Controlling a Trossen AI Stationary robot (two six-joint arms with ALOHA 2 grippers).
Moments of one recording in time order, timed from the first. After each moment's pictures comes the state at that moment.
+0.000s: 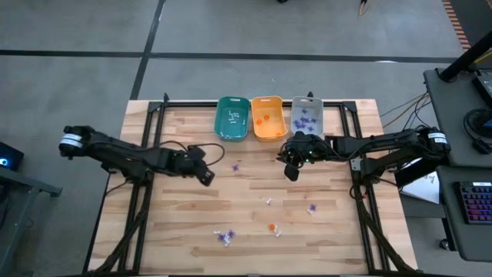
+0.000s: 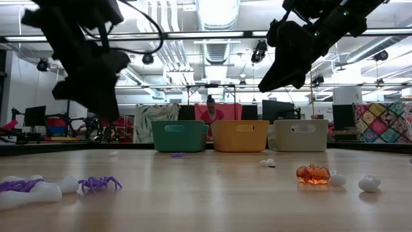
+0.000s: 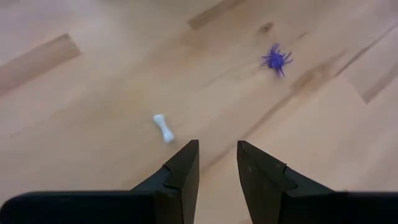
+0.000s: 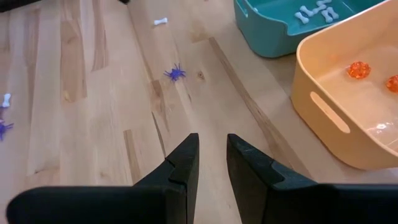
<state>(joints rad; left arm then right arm) -0.12 1.23 0.66 -0.55 -0.36 -1.02 -0.09 1.24 0.70 -0.11 0.08 0.26</state>
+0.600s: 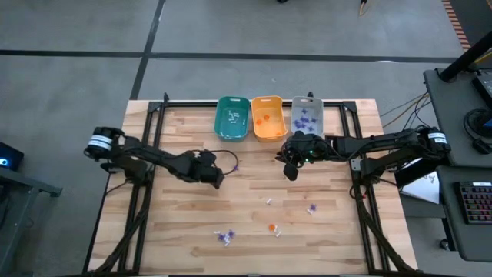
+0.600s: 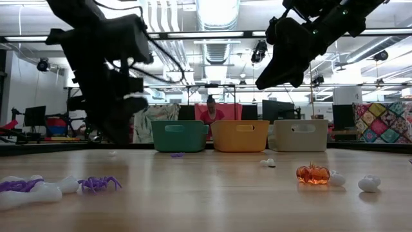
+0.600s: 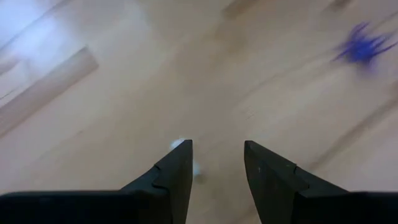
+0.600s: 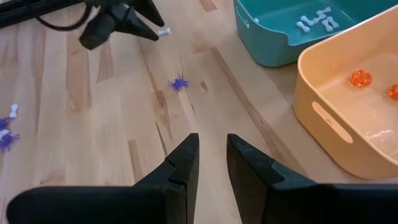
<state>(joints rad) -0.12 1.58 0.77 -0.56 -0.51 -1.01 -0.09 1.24 0.70 -0.08 0.08 0.27</state>
